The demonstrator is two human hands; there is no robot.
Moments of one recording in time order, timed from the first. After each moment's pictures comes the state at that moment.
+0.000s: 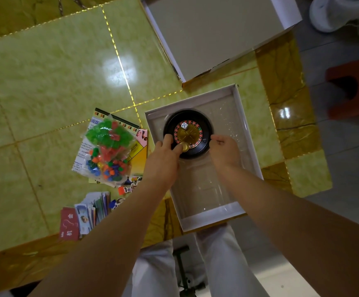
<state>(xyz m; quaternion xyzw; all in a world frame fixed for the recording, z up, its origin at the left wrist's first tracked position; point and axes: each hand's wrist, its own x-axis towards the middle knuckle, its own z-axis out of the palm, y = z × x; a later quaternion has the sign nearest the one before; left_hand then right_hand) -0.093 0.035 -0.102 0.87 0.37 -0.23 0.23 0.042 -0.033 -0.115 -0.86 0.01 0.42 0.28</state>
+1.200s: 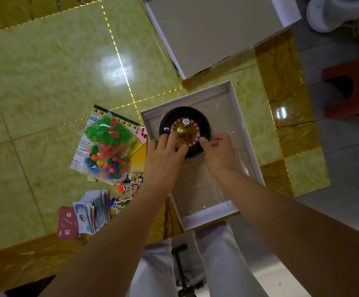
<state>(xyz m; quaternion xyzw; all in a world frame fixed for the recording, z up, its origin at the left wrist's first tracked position) -0.104 0.026 -0.109 0.94 0.31 -0.12 0.08 0.024 -0.036 -0.113 -0.85 -0.02 0.41 0.33</state>
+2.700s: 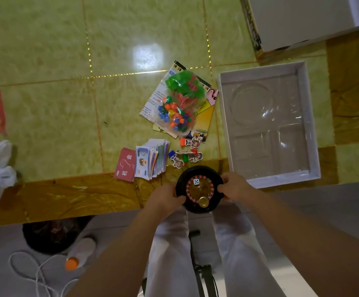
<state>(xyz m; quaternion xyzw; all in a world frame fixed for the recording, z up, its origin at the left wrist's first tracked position) -0.343 -0.061 -0.112 0.60 0.52 -0.26 0.54 -0.143 -0.113 -0.105 -0.78 -0.23 0.58 -0.06</state>
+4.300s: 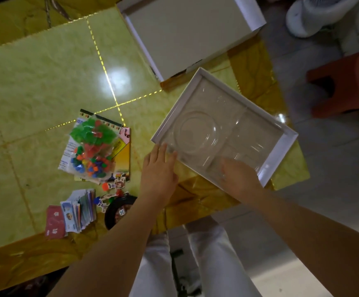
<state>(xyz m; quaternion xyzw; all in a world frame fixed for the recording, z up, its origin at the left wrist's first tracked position) -0.085 -0.033 -0.092 0.87 0.39 -0.20 0.21 0.095 -0.156 -0.108 -0.80 -0.45 0.37 -0.12</state>
